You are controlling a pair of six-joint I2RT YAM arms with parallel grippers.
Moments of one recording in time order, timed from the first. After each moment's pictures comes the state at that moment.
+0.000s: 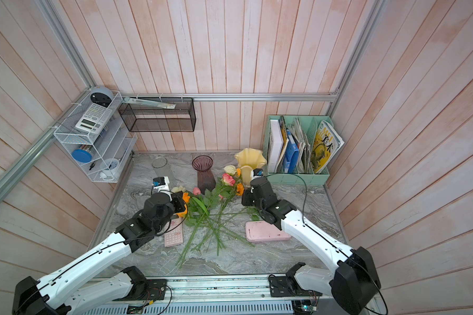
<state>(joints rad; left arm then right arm) -0.69 0.99 0.67 -0.24 -0.38 -0.67 0.67 1.24 0.84 -0.34 0.13 0.56</state>
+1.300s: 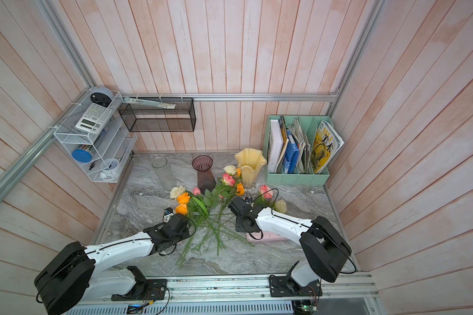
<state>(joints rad) -0.69 1.26 0.45 -0.27 -0.28 -1.00 0.80 1.51 0.87 -0.67 0.20 0.83</state>
